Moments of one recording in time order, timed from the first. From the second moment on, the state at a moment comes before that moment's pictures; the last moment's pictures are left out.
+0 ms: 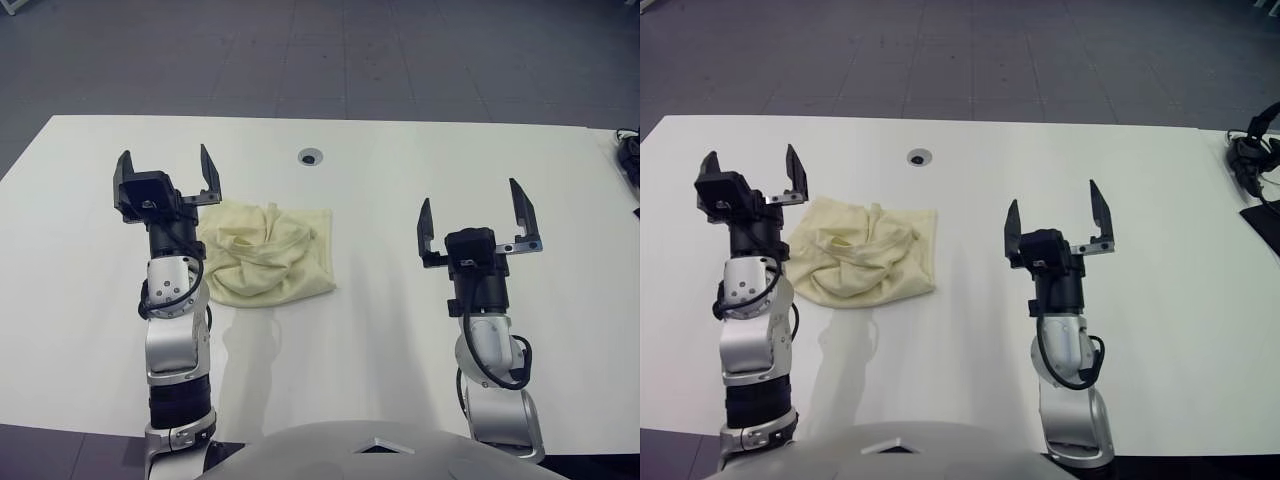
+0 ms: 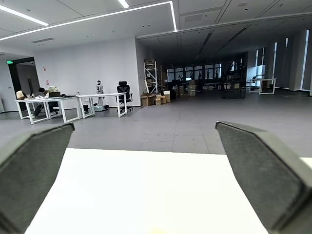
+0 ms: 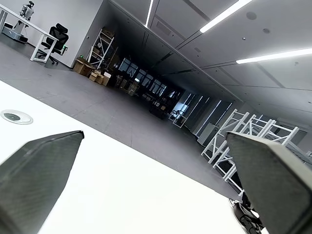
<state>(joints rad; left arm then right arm) -0.05 0.09 0.15 -0.37 0.02 0.09 0.08 0.28 -0.09 0.20 -0.67 -0.56 0.18 -0.08</state>
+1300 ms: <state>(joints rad) -0.03 0.09 0.14 -0.37 0.05 0.08 0.07 0.27 -0.07 0.20 -0.65 -0.56 0.16 -0.07</state>
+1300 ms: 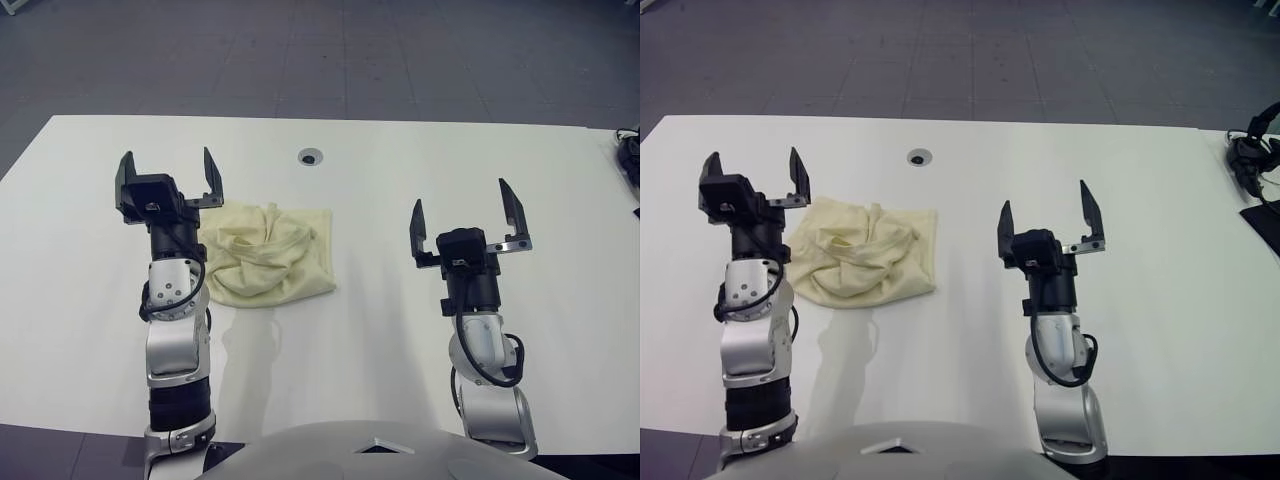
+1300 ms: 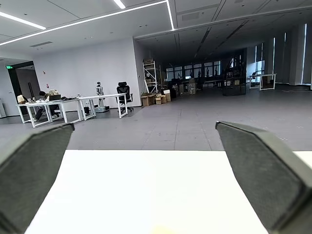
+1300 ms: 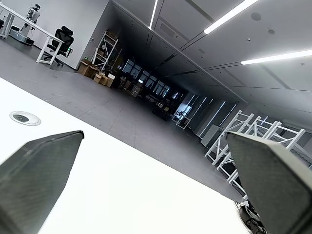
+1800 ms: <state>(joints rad) -0.03 0.09 0.13 -0.37 0.06 0.05 0.07 0.25 -0.07 0.20 -0.63 -0.56 0.16 -0.07</state>
